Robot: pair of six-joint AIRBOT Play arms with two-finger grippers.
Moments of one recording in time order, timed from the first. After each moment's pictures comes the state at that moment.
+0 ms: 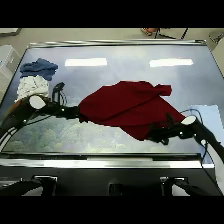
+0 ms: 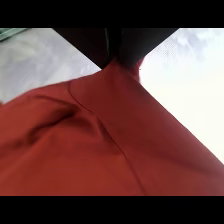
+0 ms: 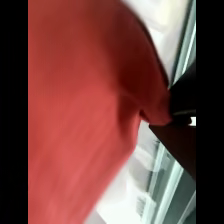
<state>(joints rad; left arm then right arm) -0.18 -1.29 1.03 1.03 -0.99 -1.48 -0.13 -1.27 0.68 -0.84 1.18 1.50</state>
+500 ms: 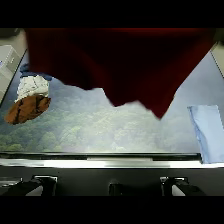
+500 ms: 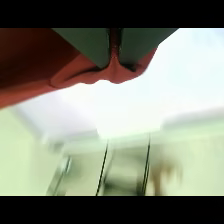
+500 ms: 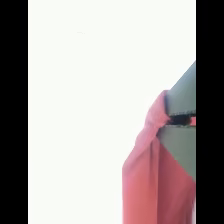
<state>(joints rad) -0.11 -1.12 1.95 1.02 -1.00 -1.39 -0.12 -1.07 1.89 -1.25 1.11 1.48</state>
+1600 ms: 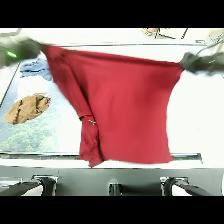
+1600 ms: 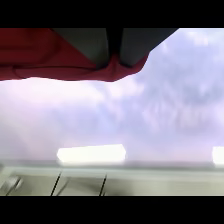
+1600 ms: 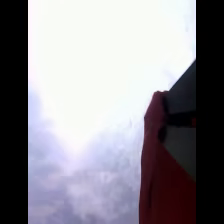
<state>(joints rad) -0.07 -1.25 1.58 1.17 -0.84 -1.46 -0.12 -1.31 1.59 -1.27 1.09 1.66</state>
